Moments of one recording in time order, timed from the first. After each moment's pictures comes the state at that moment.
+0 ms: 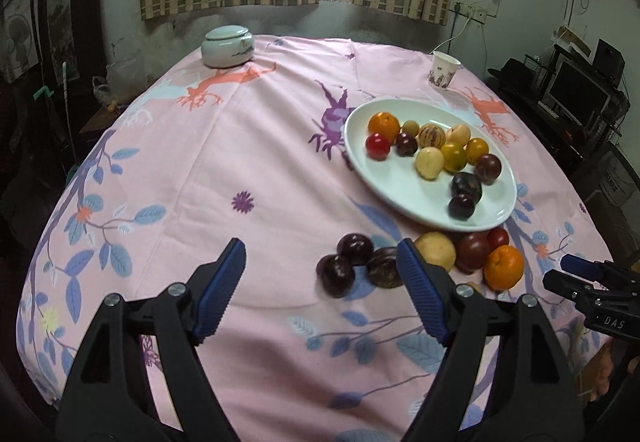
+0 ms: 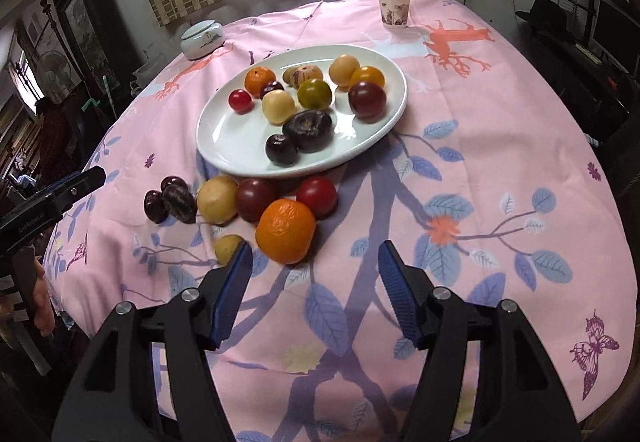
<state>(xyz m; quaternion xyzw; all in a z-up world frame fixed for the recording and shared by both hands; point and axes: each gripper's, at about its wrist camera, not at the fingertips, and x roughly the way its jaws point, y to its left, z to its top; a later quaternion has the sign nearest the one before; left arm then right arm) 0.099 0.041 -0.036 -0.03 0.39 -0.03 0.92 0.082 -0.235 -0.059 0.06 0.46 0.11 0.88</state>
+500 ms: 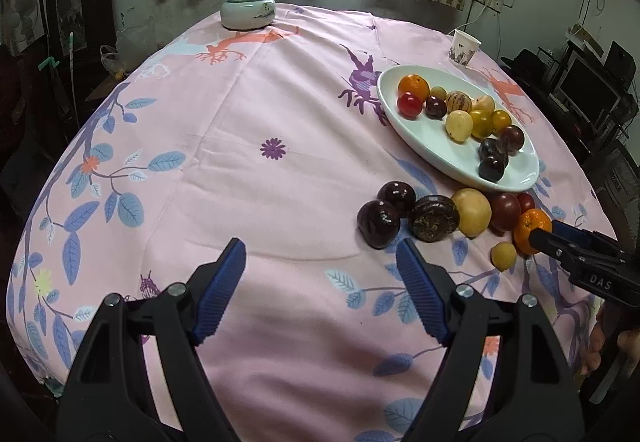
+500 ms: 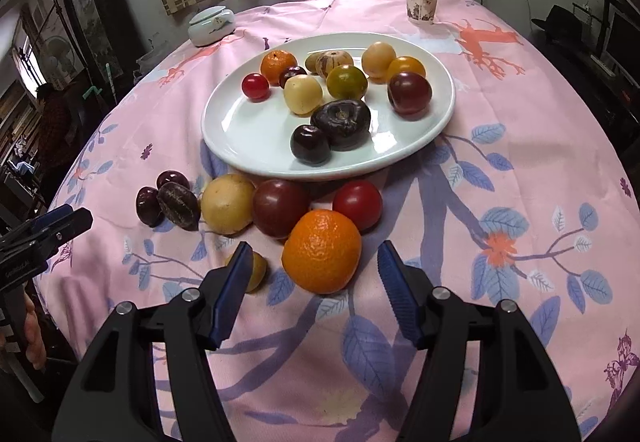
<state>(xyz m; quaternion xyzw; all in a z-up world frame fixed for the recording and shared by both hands) 0.086 0.067 -0.068 -0.05 0.42 -0.03 0.90 0.108 -0.201 -0.087 0.04 0.45 0.12 0.88</state>
